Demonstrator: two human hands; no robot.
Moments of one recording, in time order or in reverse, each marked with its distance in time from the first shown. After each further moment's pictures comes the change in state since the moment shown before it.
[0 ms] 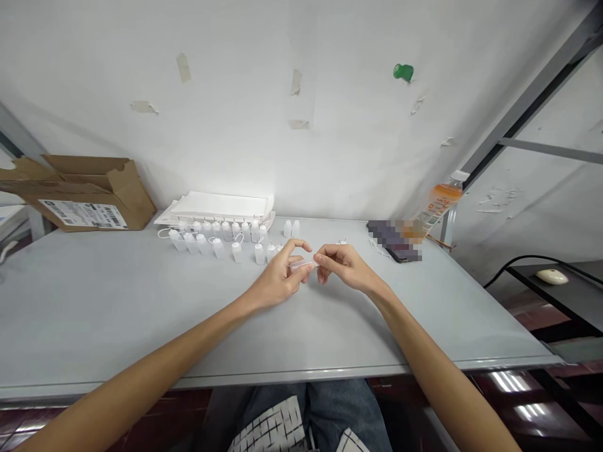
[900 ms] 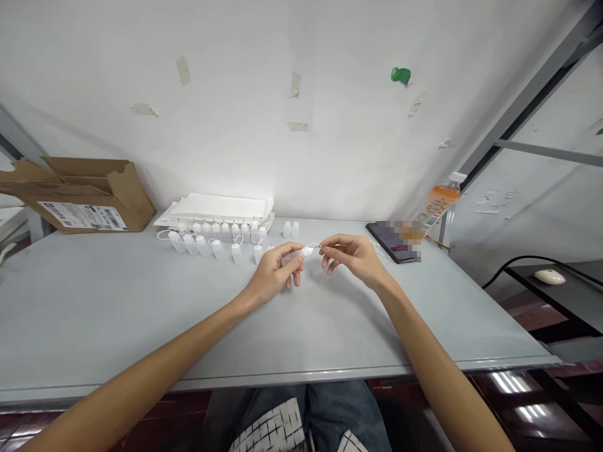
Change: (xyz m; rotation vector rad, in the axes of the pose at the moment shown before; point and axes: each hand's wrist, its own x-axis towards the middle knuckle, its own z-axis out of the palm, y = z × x) left_hand 0.004 0.005 -0.003 0.030 0.153 0.063; right_hand 0.002 0.000 -0.013 0.189 0.170 -0.040
